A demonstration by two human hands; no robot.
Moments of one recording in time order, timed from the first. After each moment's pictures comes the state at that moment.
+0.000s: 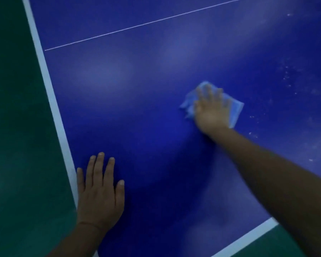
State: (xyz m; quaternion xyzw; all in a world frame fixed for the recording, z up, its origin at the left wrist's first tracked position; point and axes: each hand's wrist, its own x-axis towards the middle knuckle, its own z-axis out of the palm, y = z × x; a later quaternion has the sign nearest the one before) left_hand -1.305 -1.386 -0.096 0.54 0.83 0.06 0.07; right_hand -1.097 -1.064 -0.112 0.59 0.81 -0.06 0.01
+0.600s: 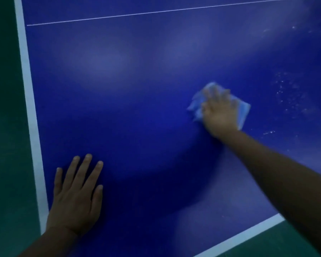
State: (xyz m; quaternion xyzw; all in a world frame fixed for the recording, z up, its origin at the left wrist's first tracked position) left_hand -1.279 -1.387 -0.104 0.55 0.83 0.05 0.10; right_hand -1.034 -1.012 -0.109 0.50 0.87 0.00 0.01
